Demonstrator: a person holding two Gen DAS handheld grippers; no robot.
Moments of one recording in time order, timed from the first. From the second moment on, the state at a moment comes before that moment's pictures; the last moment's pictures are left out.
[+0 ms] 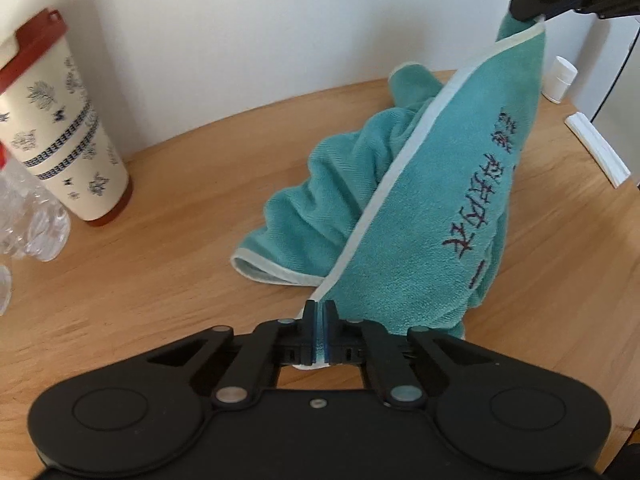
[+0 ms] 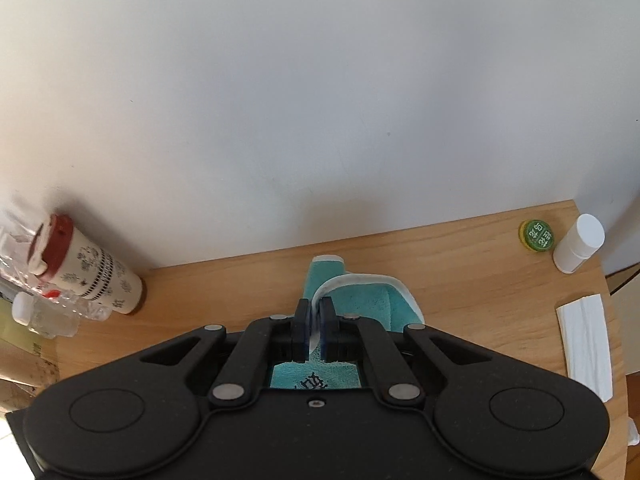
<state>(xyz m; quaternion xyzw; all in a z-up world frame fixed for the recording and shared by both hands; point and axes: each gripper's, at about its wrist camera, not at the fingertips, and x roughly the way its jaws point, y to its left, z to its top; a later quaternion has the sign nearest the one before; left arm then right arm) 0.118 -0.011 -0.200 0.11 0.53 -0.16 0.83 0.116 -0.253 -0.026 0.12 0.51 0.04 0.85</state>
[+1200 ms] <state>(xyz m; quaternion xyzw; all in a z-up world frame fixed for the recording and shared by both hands) 0.099 0.000 -0.144 0.08 0.49 -0.25 0.83 0.082 -0.264 0.028 0.14 0.42 0.09 0.89</state>
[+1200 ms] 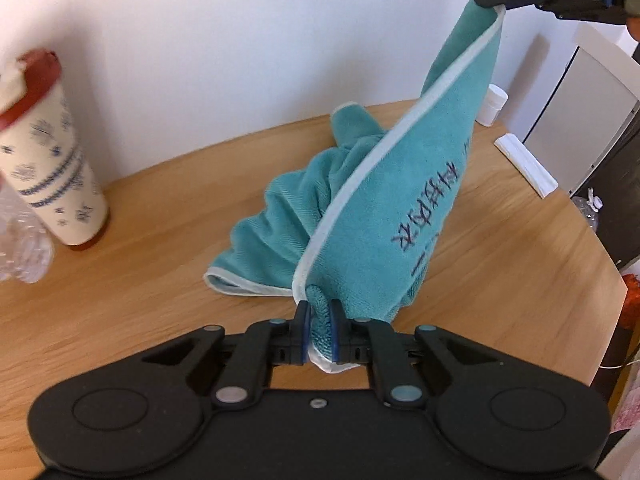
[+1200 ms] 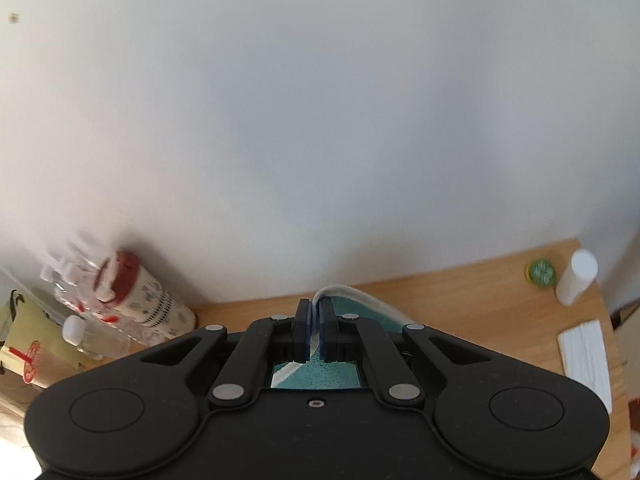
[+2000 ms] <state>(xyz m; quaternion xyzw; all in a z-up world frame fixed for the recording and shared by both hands) 0.040 -0.070 0.034 0.03 0.41 -0.29 0.87 -0.006 -0.314 0.185 0.14 0.21 0.13 0.96</state>
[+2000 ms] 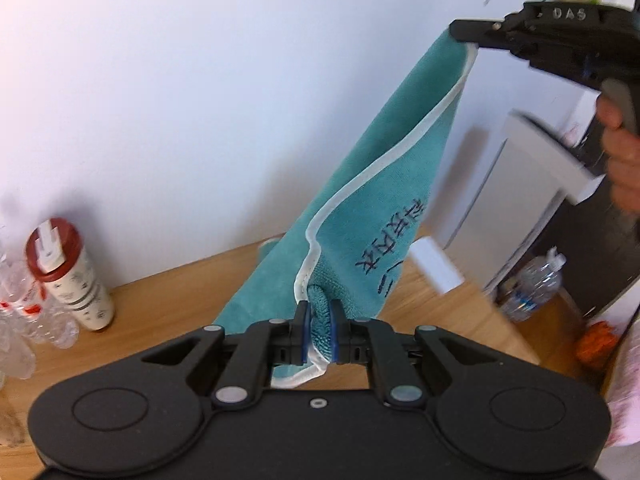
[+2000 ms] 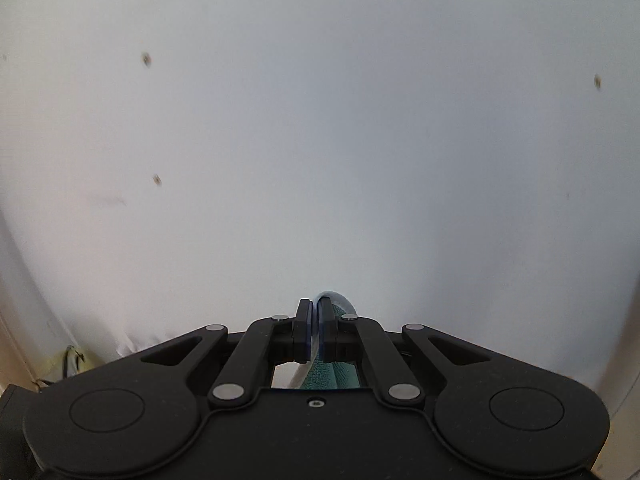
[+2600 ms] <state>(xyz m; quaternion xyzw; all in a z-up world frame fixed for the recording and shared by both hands) 0.004 0.011 -0.044 -0.03 0.51 -0.12 0.85 0.080 -0.120 0.074 0.10 0.35 0.33 0.87</state>
